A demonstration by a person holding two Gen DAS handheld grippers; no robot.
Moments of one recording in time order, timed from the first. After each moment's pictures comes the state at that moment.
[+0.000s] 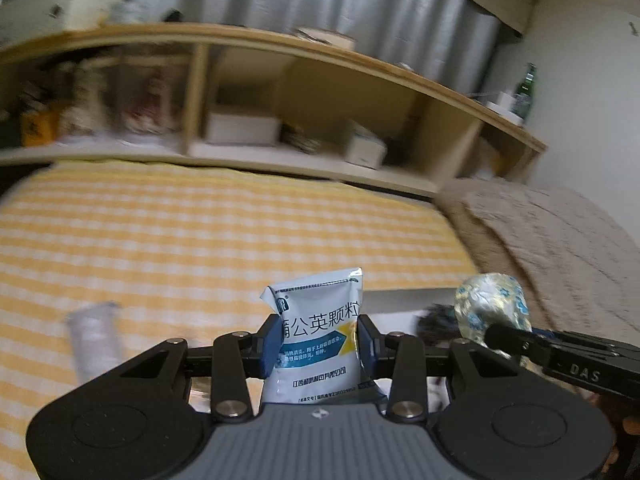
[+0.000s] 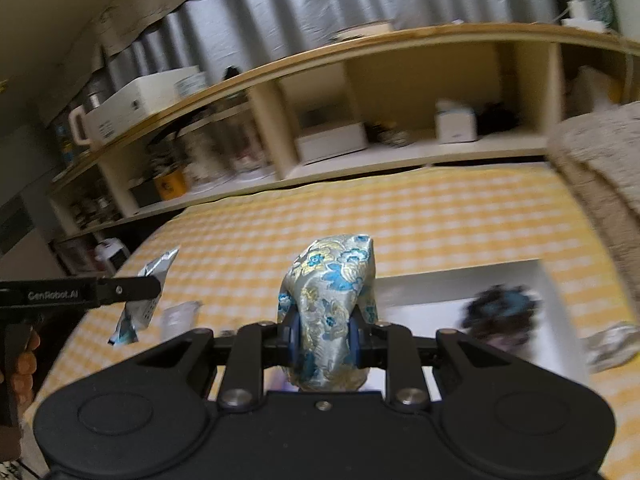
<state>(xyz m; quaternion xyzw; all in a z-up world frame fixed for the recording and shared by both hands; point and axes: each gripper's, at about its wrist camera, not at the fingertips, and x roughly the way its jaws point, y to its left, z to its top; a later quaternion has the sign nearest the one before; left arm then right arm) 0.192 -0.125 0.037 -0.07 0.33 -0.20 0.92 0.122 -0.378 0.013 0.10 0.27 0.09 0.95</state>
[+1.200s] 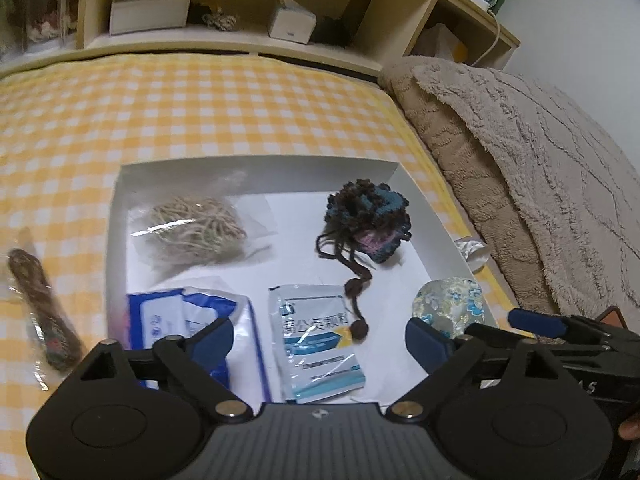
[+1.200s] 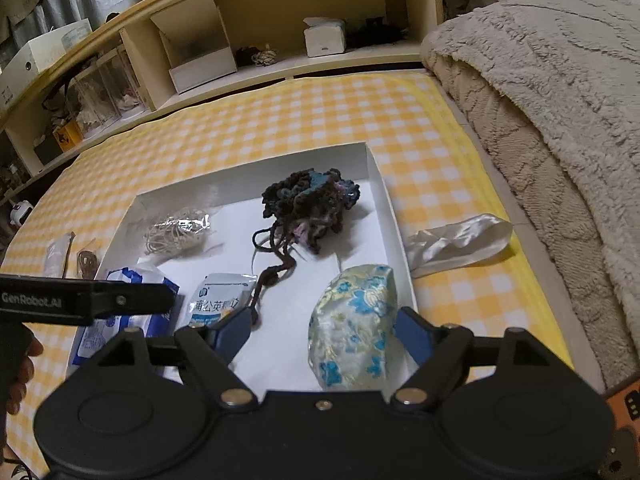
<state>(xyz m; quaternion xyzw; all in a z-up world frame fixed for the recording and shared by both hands) 0.201 -0.260 -0.057 -0.05 0.45 -0.26 0.85 0.097 -0.496 -0.066 0.10 0.38 -0.02 0.92</state>
